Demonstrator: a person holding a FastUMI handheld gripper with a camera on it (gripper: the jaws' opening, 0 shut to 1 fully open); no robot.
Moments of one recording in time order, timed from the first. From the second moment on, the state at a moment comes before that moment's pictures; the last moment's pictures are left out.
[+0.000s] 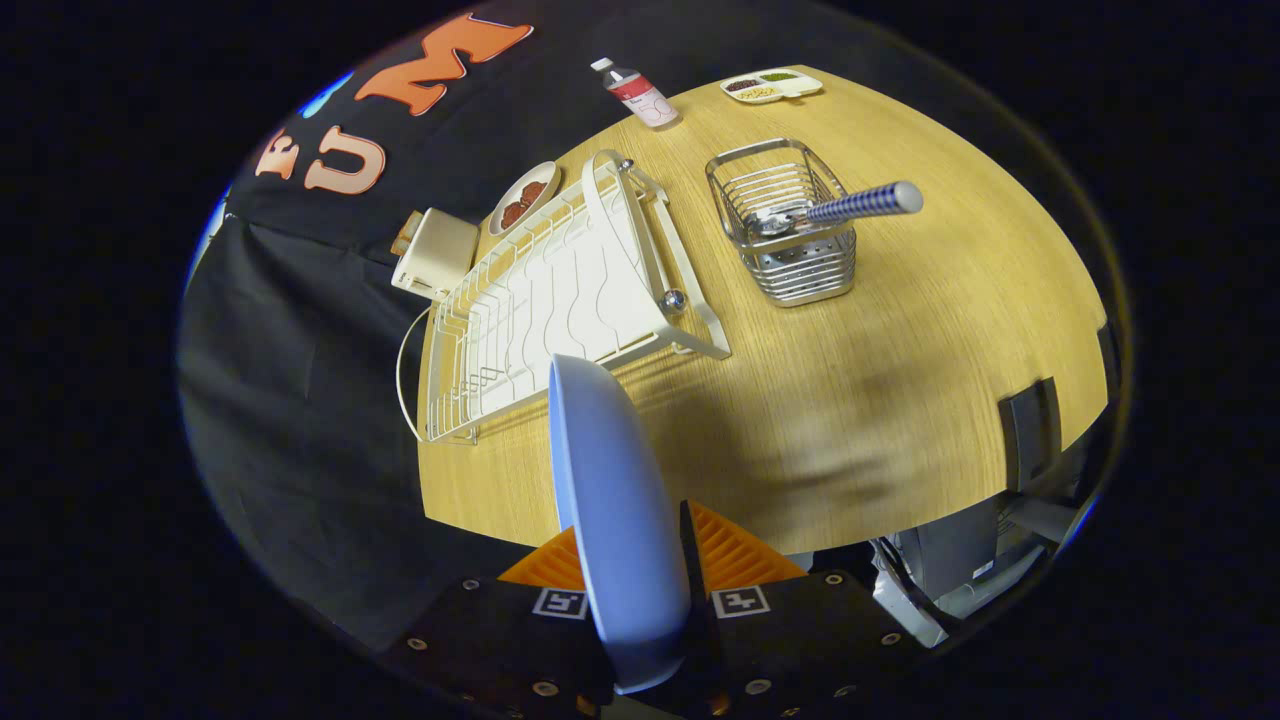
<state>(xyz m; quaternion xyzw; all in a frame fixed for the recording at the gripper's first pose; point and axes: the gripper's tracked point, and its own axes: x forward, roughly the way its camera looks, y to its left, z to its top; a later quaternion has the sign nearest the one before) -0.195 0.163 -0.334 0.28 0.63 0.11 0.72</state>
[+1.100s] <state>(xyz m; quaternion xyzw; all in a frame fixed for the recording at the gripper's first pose) -0.188 0.176 -0.402 0.24 0.63 0.09 0.73</state>
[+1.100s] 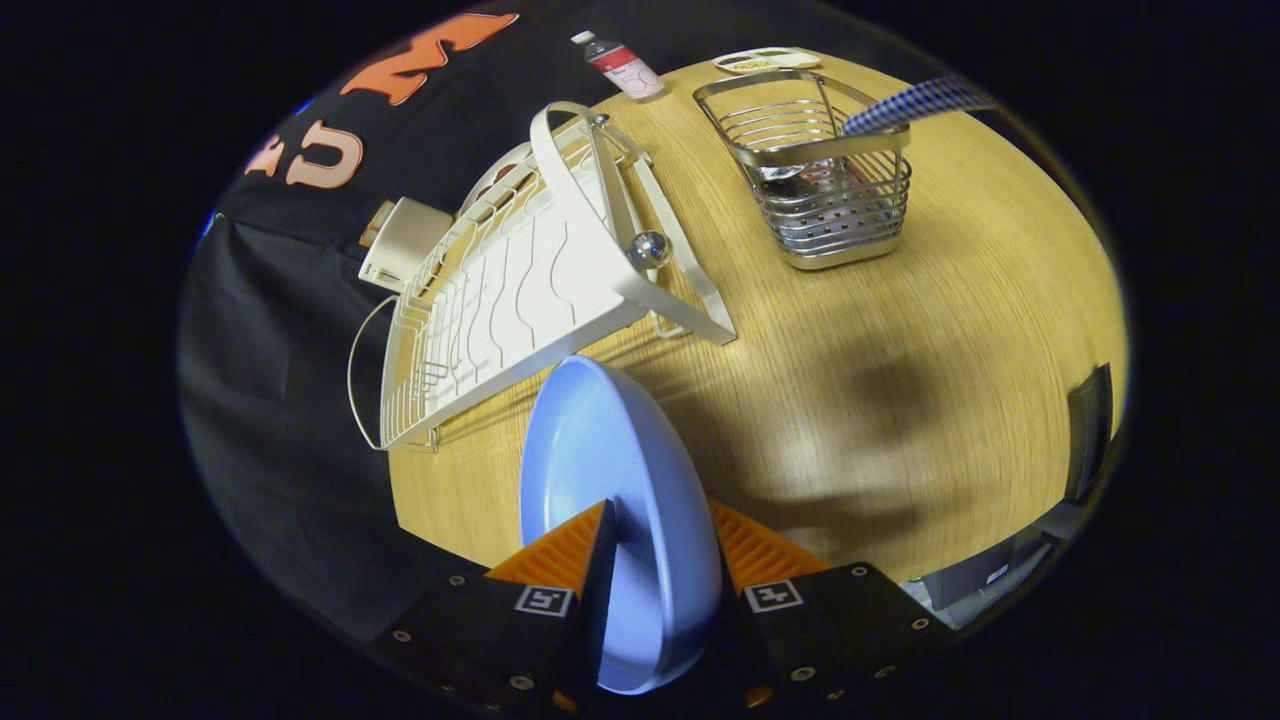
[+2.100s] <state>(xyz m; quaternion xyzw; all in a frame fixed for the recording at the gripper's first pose) -0.090 0.043 -0.340 0.13 0.38 0.02 0.92</state>
